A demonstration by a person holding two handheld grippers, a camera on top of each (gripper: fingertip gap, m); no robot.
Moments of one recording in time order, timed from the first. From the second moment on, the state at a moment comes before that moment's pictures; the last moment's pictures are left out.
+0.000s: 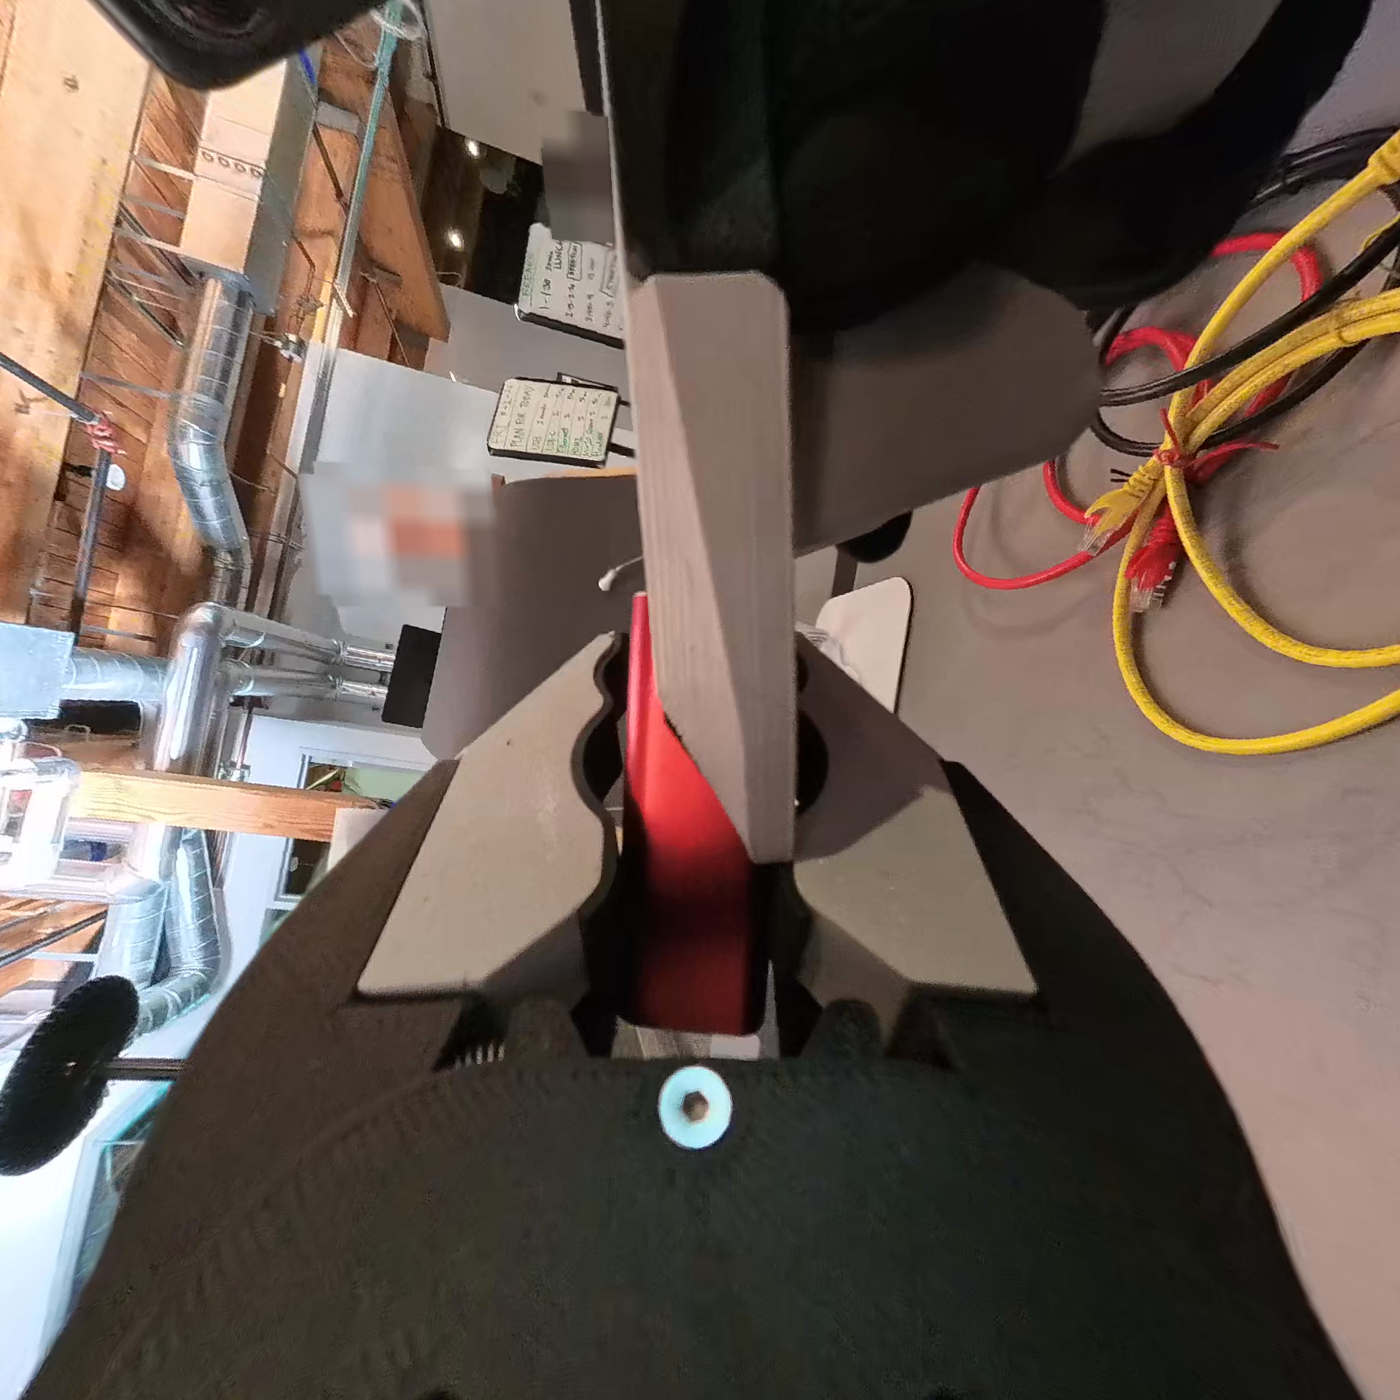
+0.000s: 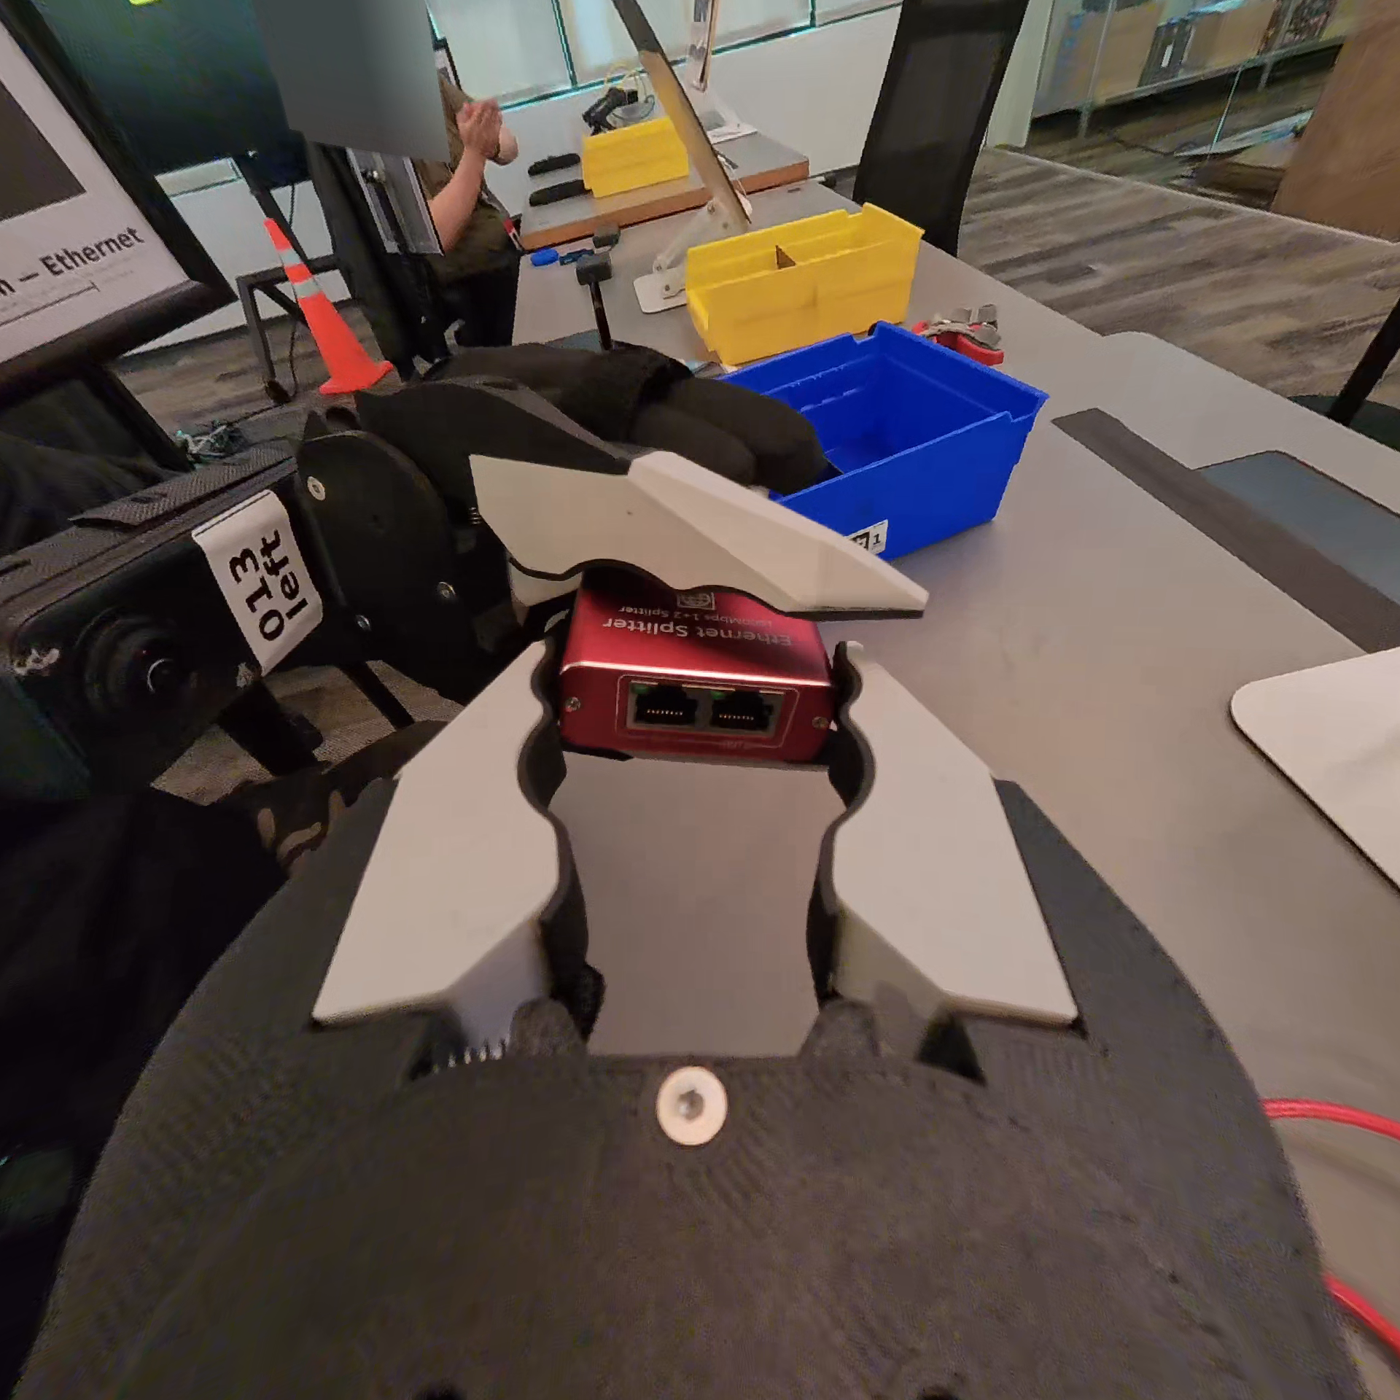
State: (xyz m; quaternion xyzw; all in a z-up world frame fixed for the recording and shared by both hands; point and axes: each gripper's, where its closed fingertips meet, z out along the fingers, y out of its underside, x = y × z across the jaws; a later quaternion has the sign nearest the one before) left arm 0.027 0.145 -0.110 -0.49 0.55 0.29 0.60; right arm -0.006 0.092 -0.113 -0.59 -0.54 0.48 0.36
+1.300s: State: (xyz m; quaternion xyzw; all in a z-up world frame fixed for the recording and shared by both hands) left arm -0.031 0.175 -0.098 -0.56 0.50 0.29 0.60; right arm 0.358 0.359 -0.297 -0.81 -0.57 0.02 0.11
